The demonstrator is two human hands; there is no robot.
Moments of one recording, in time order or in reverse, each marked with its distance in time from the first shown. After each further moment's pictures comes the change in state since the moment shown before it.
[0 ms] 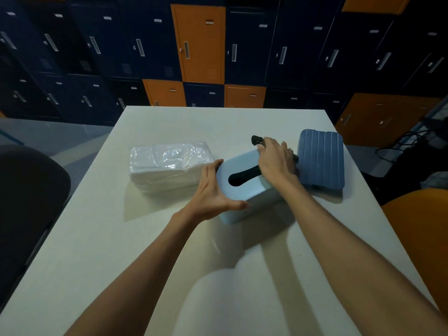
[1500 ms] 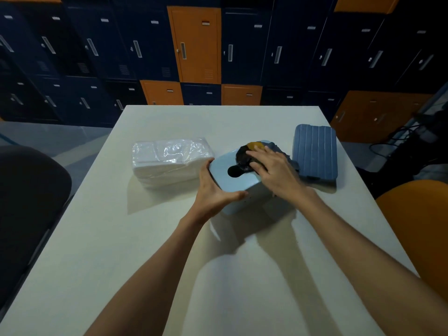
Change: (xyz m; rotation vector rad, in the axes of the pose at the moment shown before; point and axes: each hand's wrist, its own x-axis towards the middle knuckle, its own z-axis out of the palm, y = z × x) left_hand -0.009 -0.021 0.021 -0.337 0.161 0.014; right_hand -0.050 0.023 -0.012 0.113 -0.122 -0.351
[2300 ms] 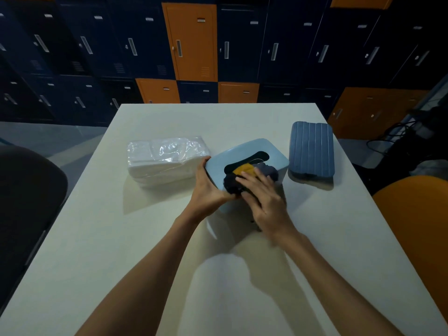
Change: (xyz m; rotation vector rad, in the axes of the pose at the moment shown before) left_hand 0.001 -0.001 0.004 -0.075 -0.014 0.043; right_hand -0.075 -0.026 0.038 0.273 0.213 -0.120
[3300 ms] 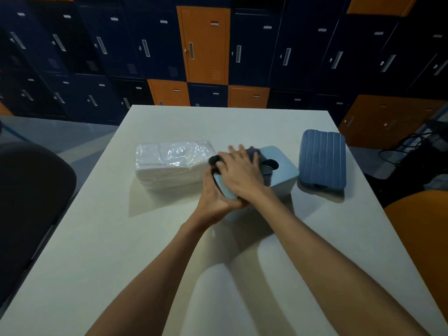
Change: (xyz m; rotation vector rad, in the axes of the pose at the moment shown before) left_hand 0.005 -0.012 -0.002 -0.019 -0.025 -0.022; right_hand 0.112 -0.029 0.034 -0.389 -0.365 0.178
